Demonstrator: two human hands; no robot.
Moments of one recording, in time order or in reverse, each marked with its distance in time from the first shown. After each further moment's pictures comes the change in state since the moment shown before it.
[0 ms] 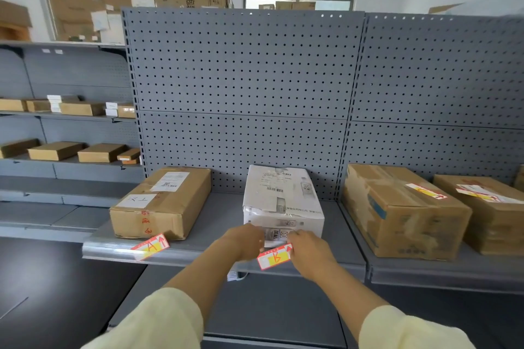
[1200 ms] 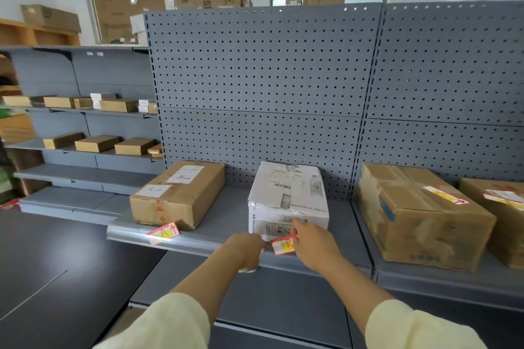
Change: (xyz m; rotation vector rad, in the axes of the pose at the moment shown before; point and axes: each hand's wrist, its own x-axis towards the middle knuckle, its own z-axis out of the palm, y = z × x) left_hand -0.003 0.006 0.032 0.126 -0.033 -0.063; right_hand -0.004 0.010 -0.026 0.179 0.012 -0.082
